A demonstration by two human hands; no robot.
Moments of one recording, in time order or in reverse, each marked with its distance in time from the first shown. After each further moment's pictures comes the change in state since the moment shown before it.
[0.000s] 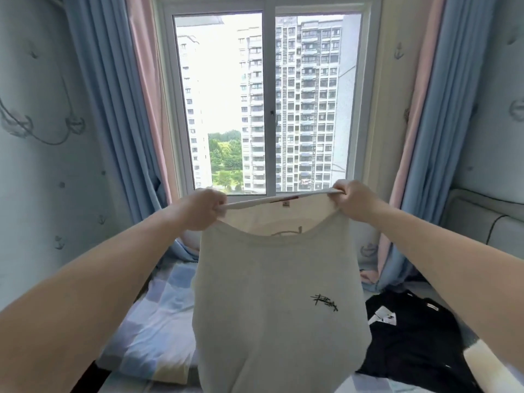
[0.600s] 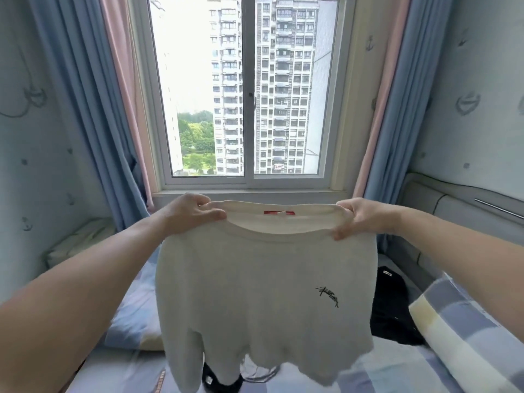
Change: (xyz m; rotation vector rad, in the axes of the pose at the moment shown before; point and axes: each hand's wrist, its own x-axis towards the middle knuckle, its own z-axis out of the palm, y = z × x) left_hand -0.076 -0.013 0.025 -0.481 -0.073 -0.014; right_hand -0.121 0.016 -0.034 0.137 -0.565 0.098
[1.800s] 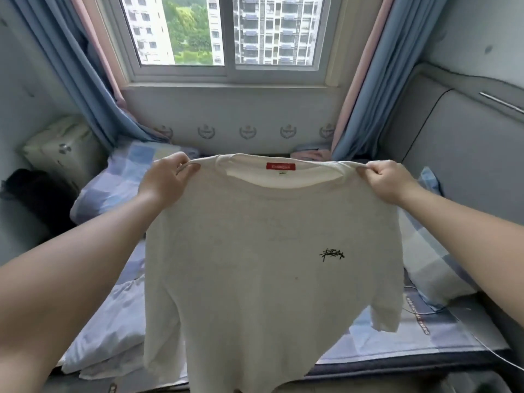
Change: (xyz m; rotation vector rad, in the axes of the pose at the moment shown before) left_hand -0.095 0.012 0.219 0.139 0.266 -0.208; right_hand -0.121 0.214 0.060 -0.213 0.507 0.257
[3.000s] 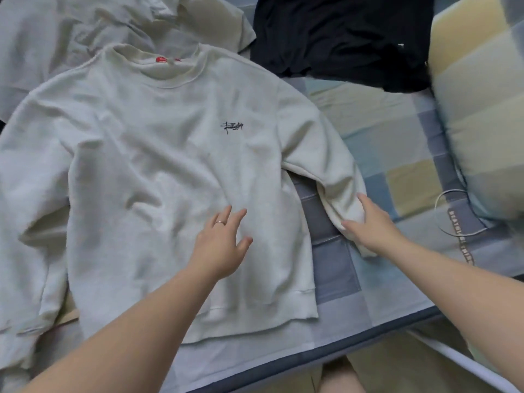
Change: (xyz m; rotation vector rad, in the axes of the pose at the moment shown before) left_hand -0.085 -0.155 0.645 0.102 -1.079 -0.124; right_hand 0.050 0.398 0.468 -0.140 -0.598 0.751
